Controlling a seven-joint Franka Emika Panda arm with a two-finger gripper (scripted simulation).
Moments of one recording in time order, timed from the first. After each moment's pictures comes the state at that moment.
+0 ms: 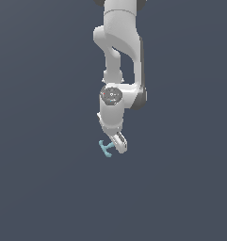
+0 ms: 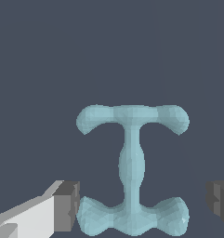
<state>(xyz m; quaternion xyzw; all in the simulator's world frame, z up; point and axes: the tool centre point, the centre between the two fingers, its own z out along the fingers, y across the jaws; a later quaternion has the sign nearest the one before) -0.002 -0.004 0.067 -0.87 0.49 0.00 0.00</state>
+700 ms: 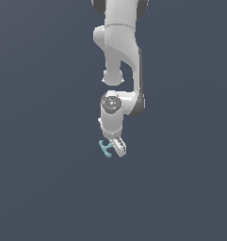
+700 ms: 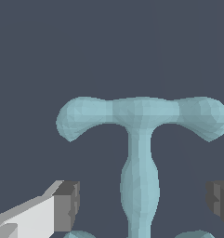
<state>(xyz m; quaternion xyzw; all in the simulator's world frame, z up) -0.003 -0.004 0.029 -0.87 0.50 0.00 0.00</state>
